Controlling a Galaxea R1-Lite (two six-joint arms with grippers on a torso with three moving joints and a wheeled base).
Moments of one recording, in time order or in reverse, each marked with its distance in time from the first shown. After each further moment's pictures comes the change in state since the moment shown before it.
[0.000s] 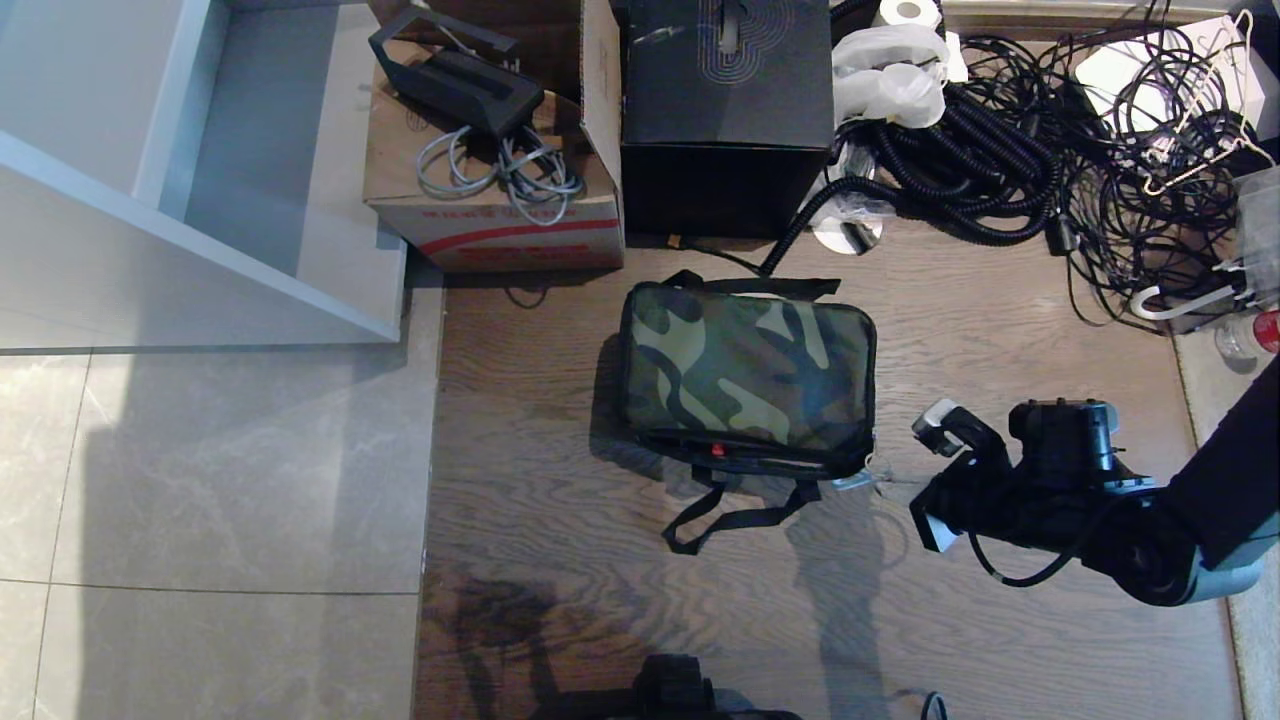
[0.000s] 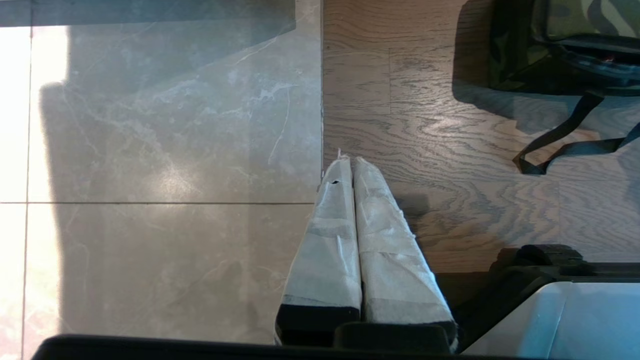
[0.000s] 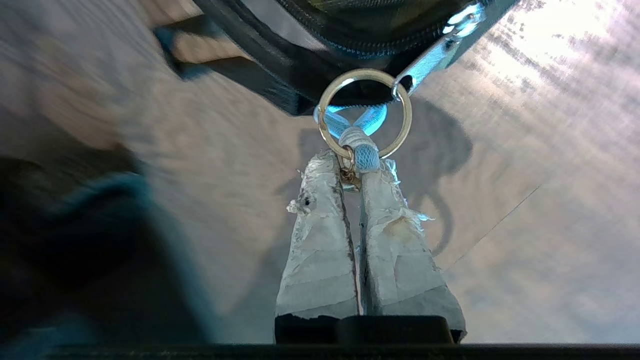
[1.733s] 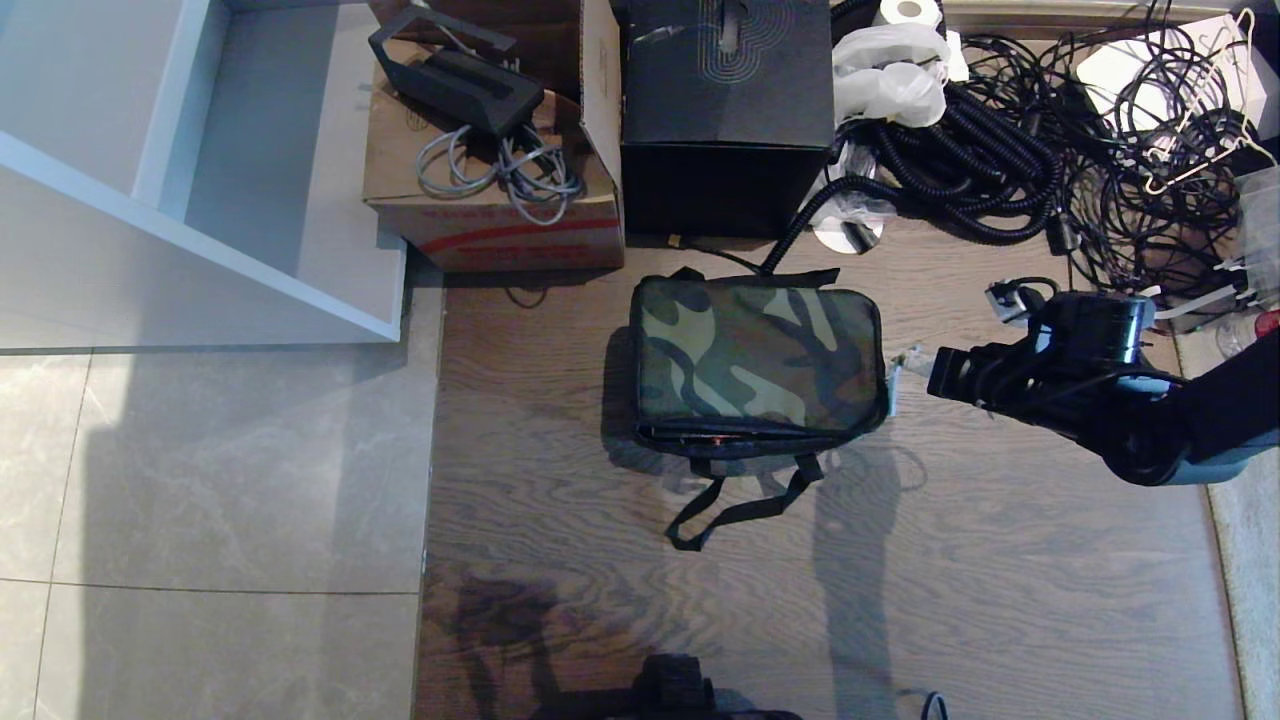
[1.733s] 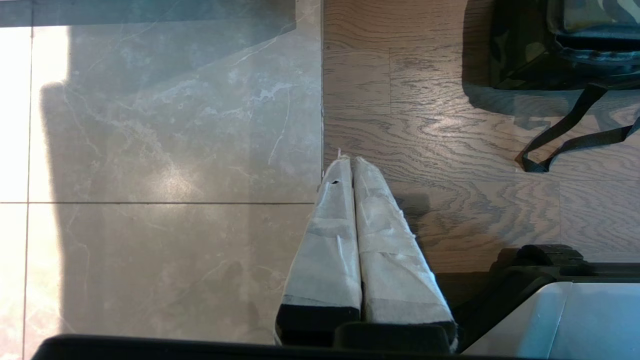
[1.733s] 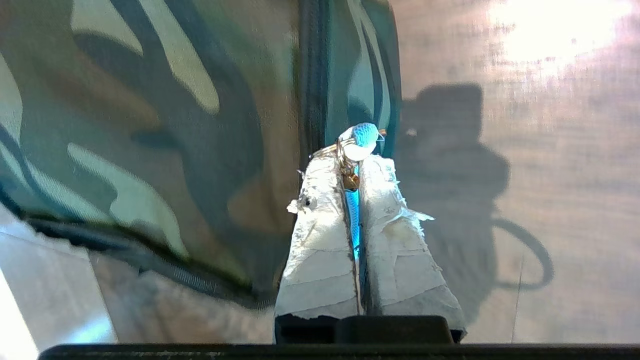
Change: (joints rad) left arm 0.000 0.000 0.000 0.000 0.000 0.000; right arm -0.111 0.019 -0.411 0.074 -0.013 0.628
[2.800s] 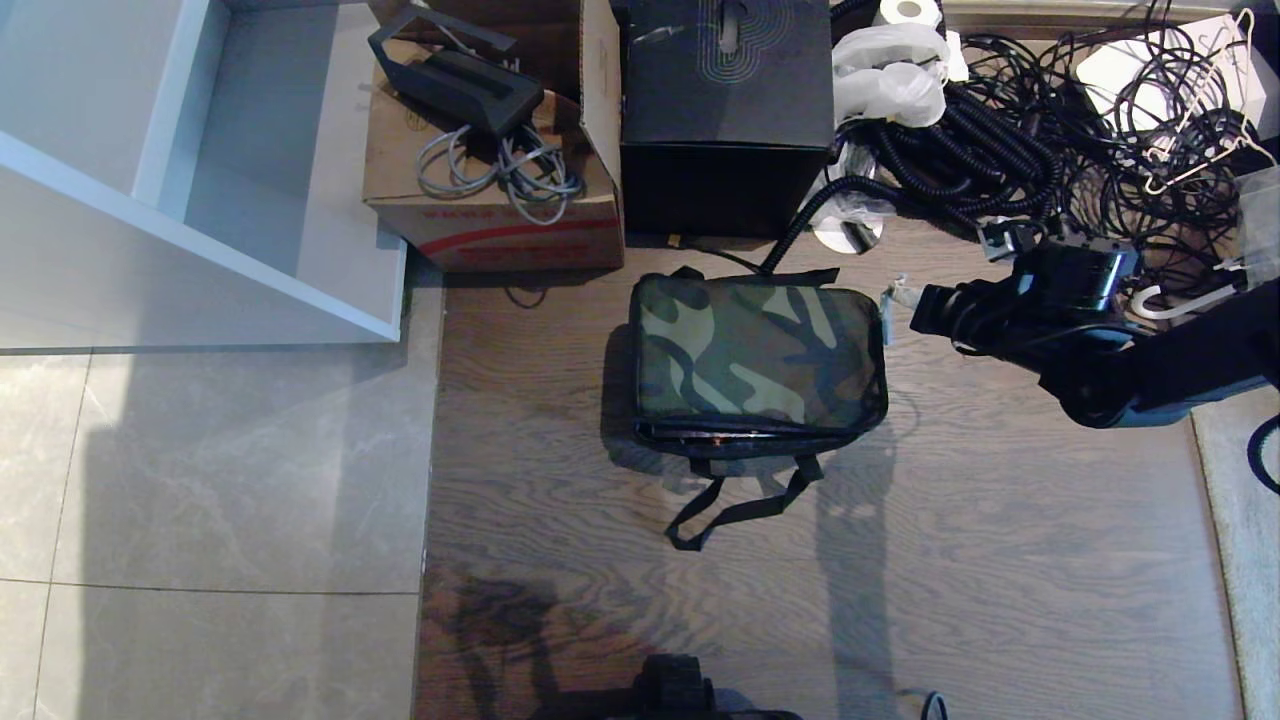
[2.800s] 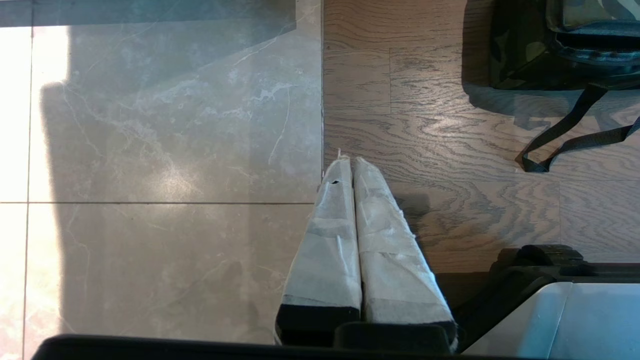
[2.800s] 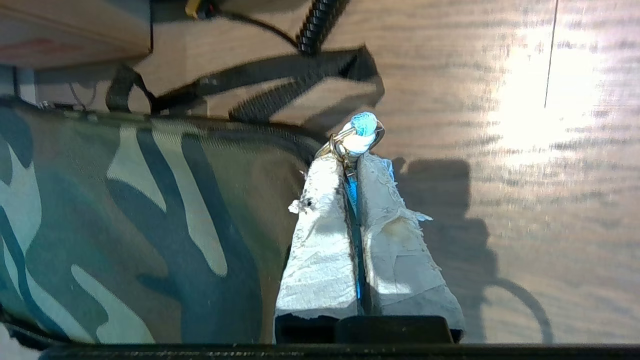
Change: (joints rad) left arm 0.001 0.000 0.000 0.000 0.001 0.000; right arm 0.013 0.107 -0.304 -0.027 0.001 -0.014
